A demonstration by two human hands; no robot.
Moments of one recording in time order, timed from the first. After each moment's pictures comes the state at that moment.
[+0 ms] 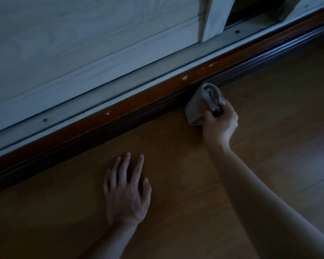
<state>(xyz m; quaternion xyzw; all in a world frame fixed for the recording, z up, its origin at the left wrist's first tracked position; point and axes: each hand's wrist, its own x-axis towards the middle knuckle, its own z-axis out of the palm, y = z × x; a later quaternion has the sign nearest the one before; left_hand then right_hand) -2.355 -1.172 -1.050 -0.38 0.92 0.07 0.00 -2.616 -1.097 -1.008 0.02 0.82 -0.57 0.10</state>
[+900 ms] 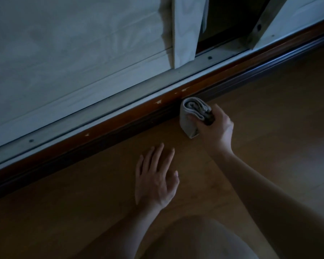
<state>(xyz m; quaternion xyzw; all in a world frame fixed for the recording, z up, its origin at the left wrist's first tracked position) -2.476 -1.127 -1.047 -0.28 0.95 0.12 0.03 -2.681 -1.060 -0.993 -0.18 0.83 -0.51 0.12</state>
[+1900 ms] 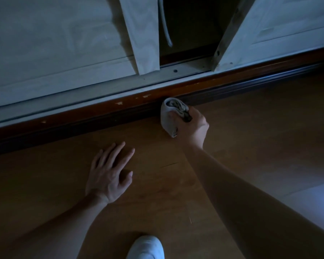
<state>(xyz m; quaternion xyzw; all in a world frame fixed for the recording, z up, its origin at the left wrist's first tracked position) -2.481 -1.122 -1.046 -0.29 0.95 0.09 0.04 -2.750 -1.040 -0.996 -0.18 0.86 -0.44 0.17</state>
